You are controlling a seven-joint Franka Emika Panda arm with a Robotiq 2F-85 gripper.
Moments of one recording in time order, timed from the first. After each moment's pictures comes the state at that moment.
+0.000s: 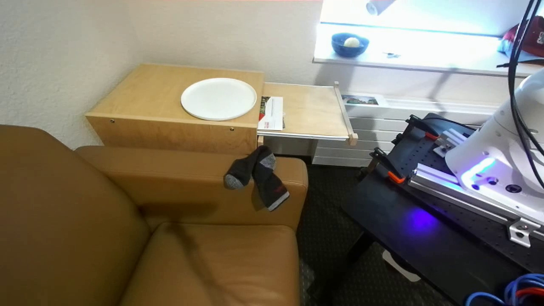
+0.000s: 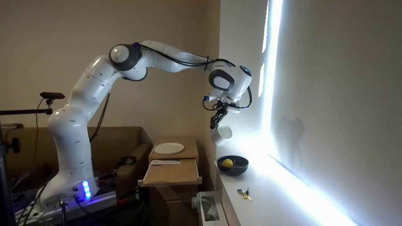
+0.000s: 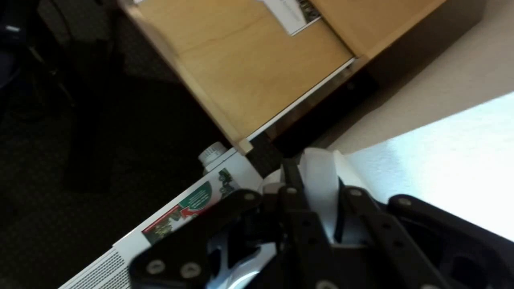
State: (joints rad) arm -0.44 0.54 -0.47 -1.40 0.70 1.49 0.44
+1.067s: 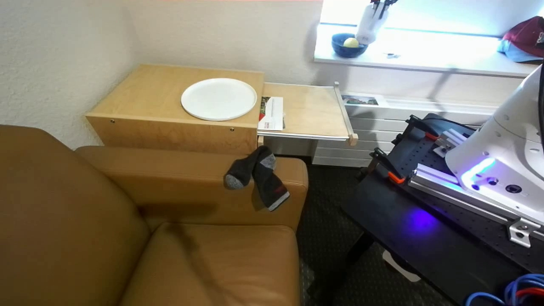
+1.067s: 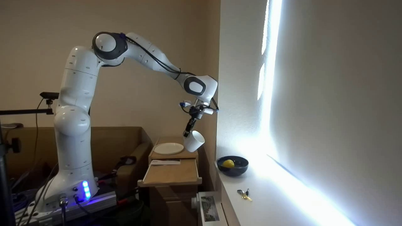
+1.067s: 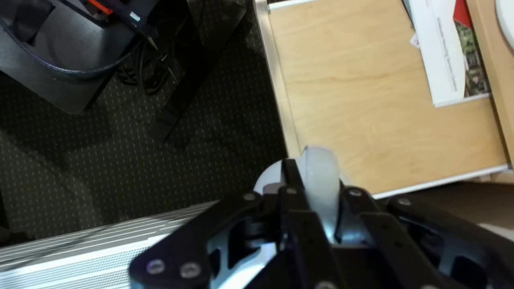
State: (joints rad) arm -0.20 0.23 -0.32 -1.91 0.26 1.76 0.37
